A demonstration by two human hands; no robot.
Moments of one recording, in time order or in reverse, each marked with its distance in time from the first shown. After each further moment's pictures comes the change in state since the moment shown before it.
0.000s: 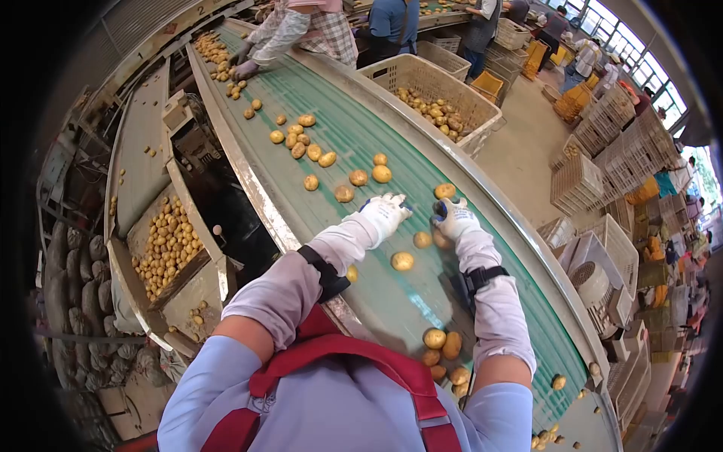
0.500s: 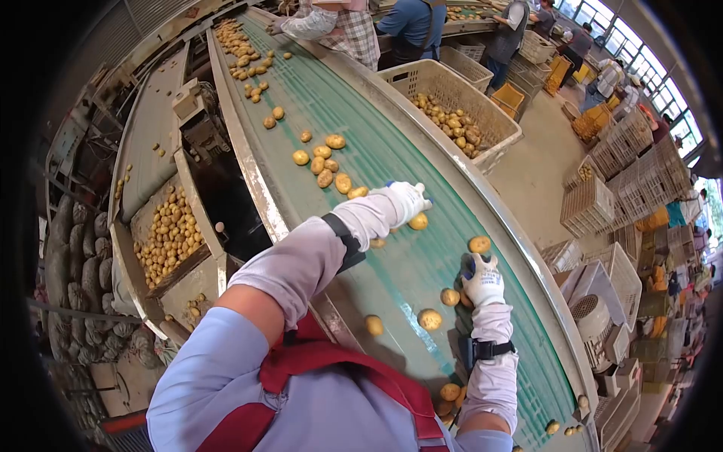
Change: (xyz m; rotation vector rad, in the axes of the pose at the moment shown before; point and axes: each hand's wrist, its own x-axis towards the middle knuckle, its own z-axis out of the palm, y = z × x) left_hand 0.045 -0.007 -0.084 -0.204 -0.445 -0.232; right_hand -0.071 0.045 0.020 0.071 0.107 0.113
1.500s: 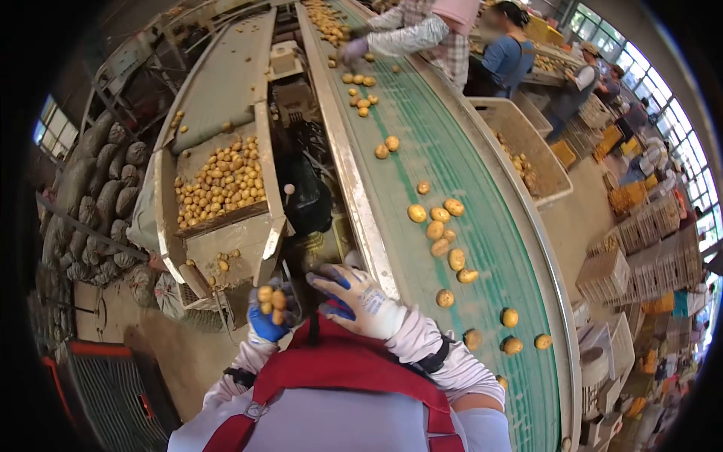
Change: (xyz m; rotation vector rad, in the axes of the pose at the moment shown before) left_hand -0.313 -0.172 0.352 -2.982 0.647 0.593; right_hand -0.124 -0.274 0.041 0.453 -0.231 -1.461
